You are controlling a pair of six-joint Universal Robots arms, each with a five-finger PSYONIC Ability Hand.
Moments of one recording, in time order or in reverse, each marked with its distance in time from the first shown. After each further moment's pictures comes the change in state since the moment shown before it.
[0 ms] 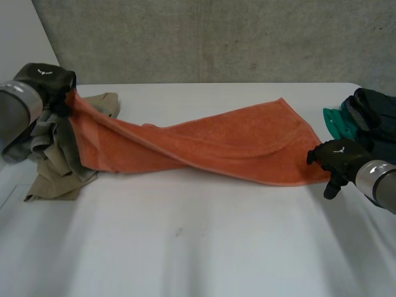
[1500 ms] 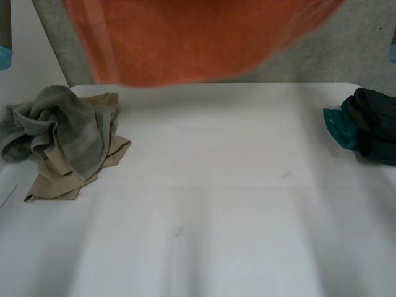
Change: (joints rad) left arm -0.032 -0.202 0.651 0.487 -0.005 -0.477; right arm 0.139 0.204 -1.082 -0.549 0.412 0.313; left_hand 0.000 0.000 0.000 0.000 0.000; right_hand 0.645 0.710 0.716 0.719 0.698
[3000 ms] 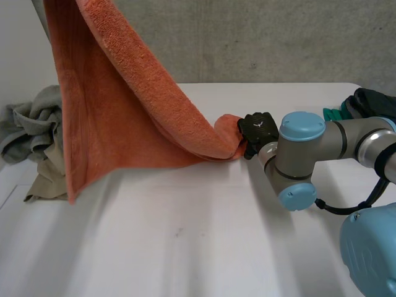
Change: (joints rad) left arm -0.206 0.526 -0.302 -0.675 -0.037 0.161; right arm 0.301 0.369 0.357 0.352 -0.090 0.030; left_hand 0.000 -0.001 -0.001 0.000 0.000; right_hand -0.472 -0.521 -0.544 -0.546 -0.561
